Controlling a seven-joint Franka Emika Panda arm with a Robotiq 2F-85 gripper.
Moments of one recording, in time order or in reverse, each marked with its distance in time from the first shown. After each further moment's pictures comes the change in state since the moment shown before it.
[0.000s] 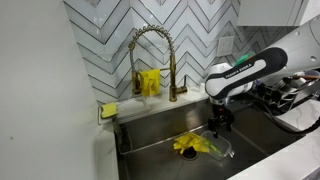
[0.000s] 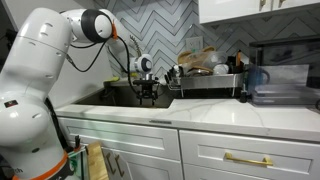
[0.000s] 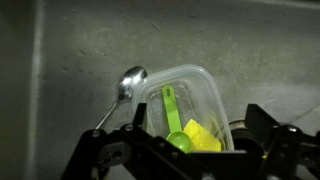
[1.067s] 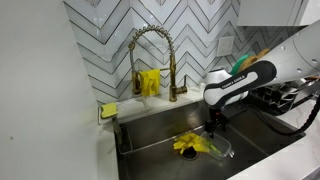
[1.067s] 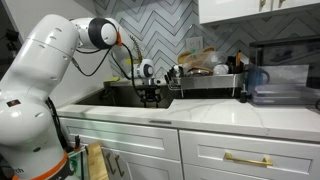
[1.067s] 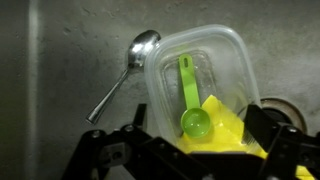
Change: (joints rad) arm 0.038 0.086 -0.045 0.037 -0.055 0.156 0.009
